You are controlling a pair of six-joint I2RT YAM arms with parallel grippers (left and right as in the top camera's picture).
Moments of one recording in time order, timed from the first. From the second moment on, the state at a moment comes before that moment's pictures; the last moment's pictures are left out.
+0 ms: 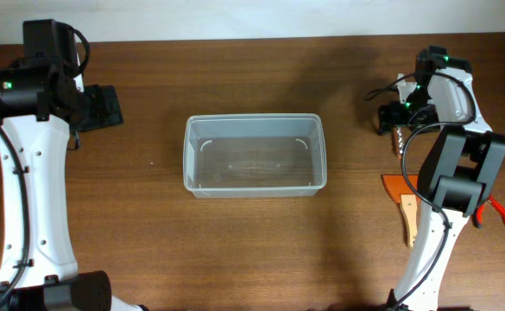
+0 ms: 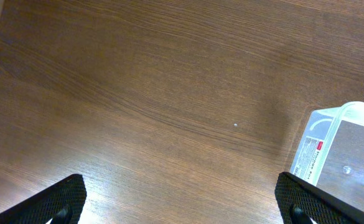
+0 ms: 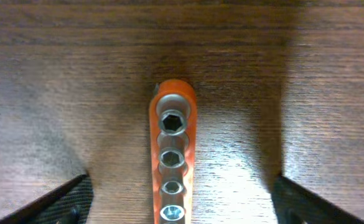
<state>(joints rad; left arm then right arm) 0.09 1.69 1.95 -1.41 -0.22 -0.15 -0.24 2.46 2.09 -1.20 -0.01 -0.24</state>
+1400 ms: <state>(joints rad) 0.09 1.69 1.95 -1.41 -0.22 -0.15 -0.24 2.48 2.16 -1.24 -0.01 -0.23</state>
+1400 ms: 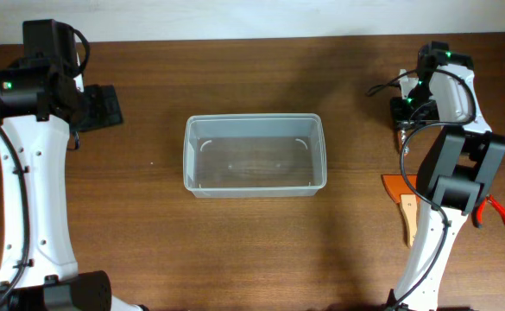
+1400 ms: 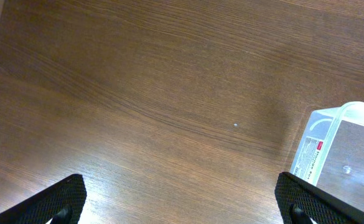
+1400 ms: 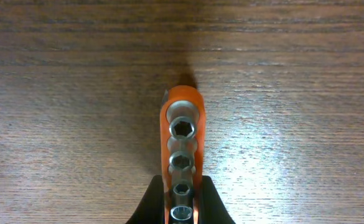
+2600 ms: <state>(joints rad) 0.09 1.69 1.95 -1.41 -0.22 -0.15 0.21 2.33 2.75 -1.69 -0.19 -0.33</state>
